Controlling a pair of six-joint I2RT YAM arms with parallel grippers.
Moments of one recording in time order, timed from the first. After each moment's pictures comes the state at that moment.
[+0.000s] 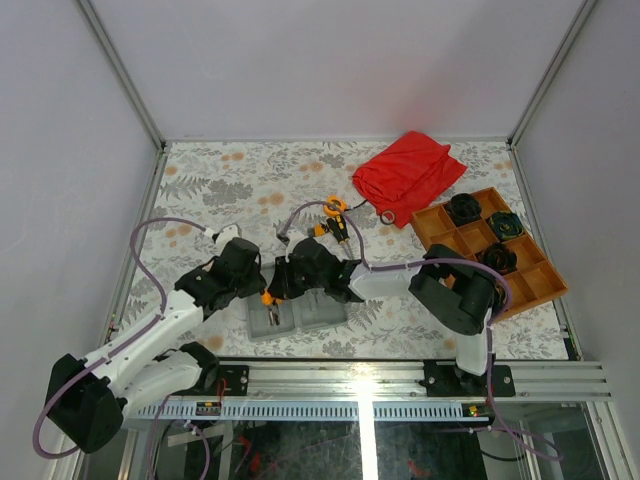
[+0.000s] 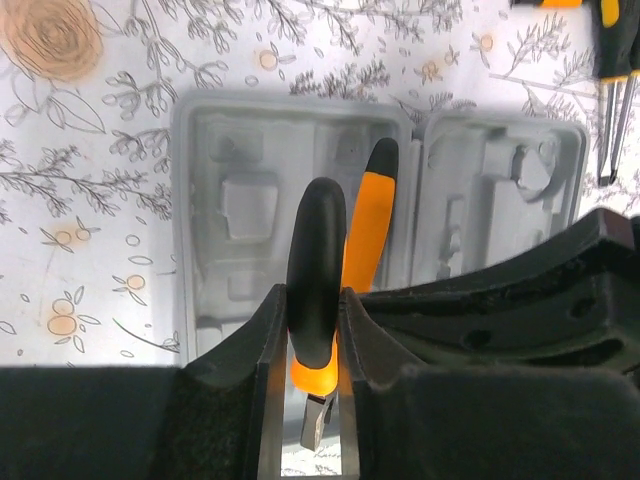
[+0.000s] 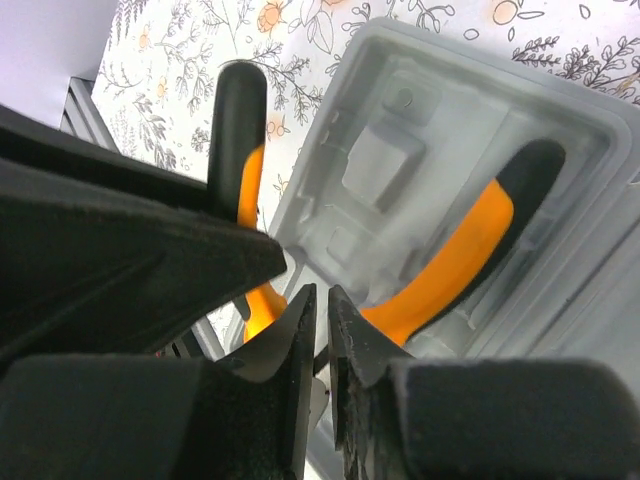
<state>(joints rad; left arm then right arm) -0.59 0.95 0.62 -0.58 -0.26 -0.86 1.05 1.94 1.06 0.32 -0.23 0.71</state>
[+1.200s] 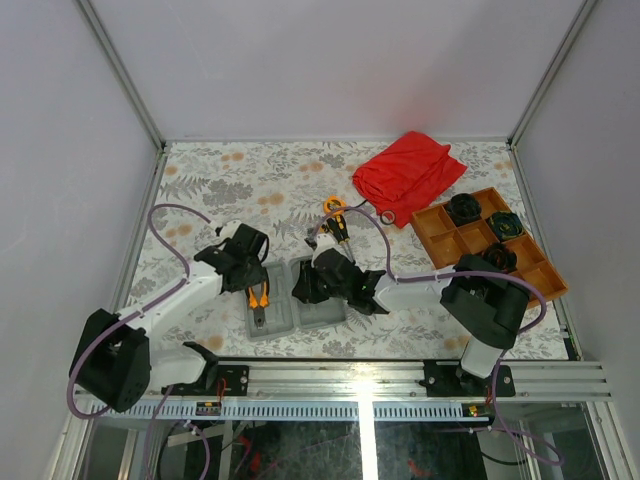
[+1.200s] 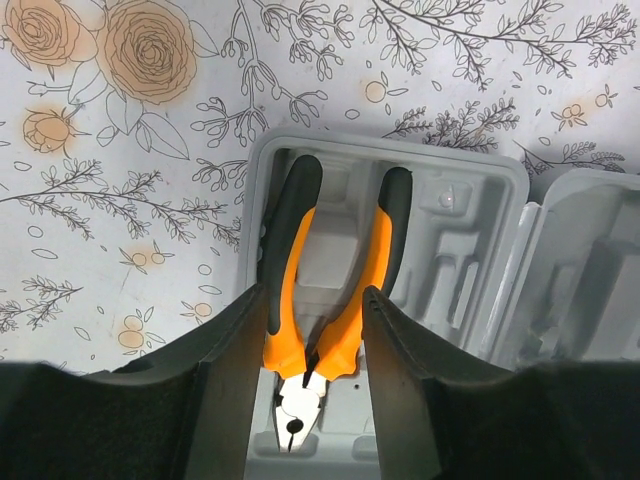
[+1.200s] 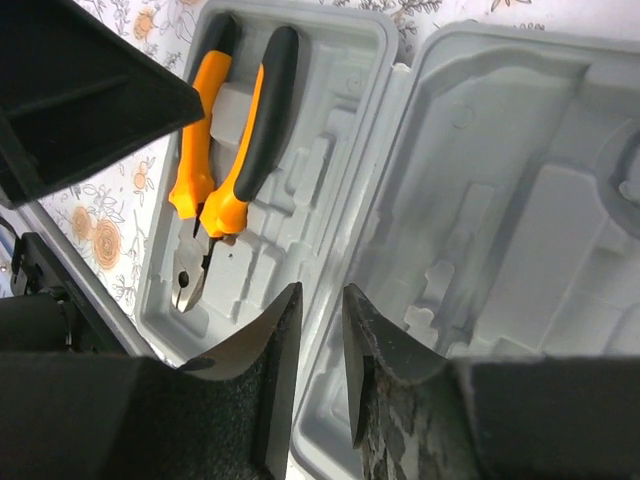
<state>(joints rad) -0.48 1.23 0.72 -0.63 -0.30 -0.80 1.05 1.74 0.84 0.30 0.02 0.71</state>
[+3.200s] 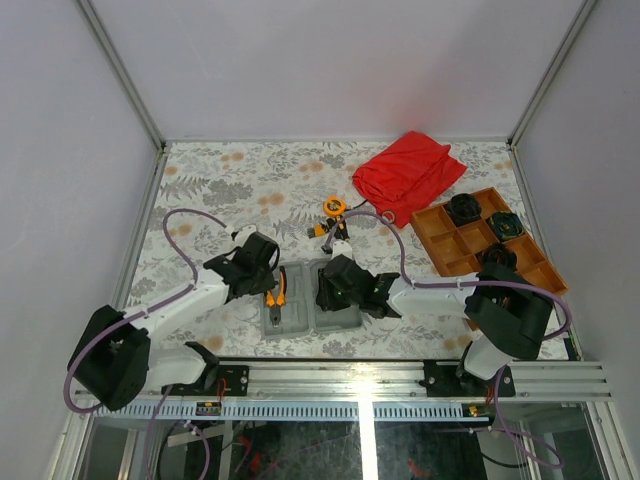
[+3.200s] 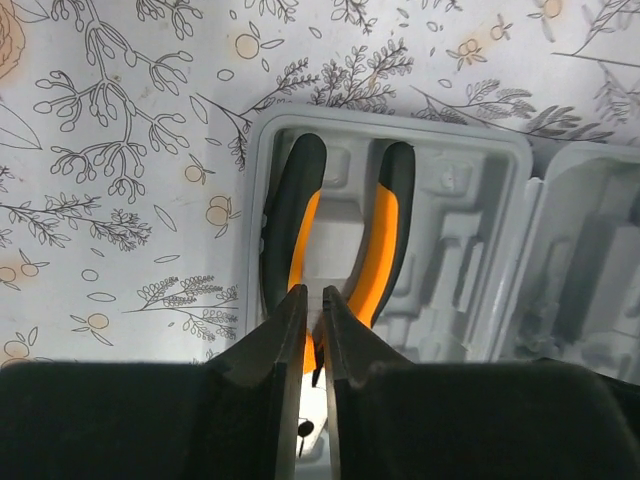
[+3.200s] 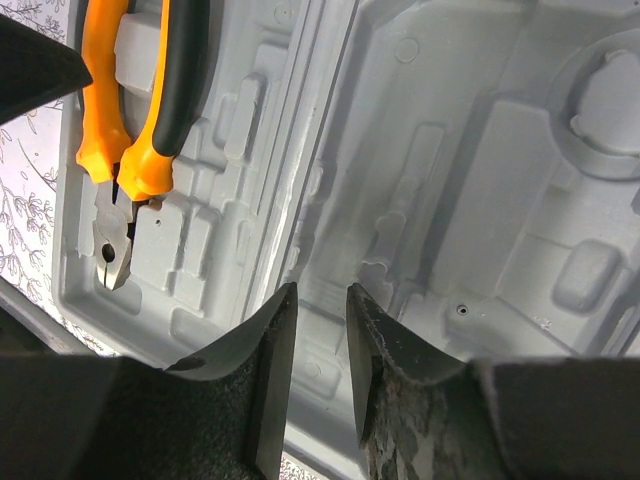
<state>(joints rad) -0.58 1.20 0.65 -0.48 -0.23 -0.83 1.05 1.61 0.77 0.03 0.12 0.71</state>
